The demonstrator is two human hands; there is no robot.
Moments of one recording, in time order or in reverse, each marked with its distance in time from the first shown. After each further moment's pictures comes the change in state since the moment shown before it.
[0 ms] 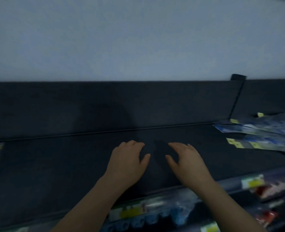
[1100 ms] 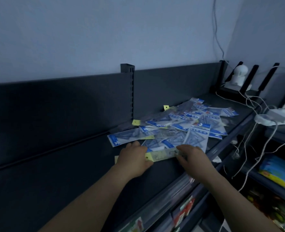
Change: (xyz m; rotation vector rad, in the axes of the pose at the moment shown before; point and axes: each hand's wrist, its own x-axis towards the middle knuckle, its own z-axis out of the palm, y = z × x) left_hand 0.258 0.332 0.240 -0.056 -0.488 0.282; right_hand 0.006 0.428 -0.128 -0.121 -0.093 0.506
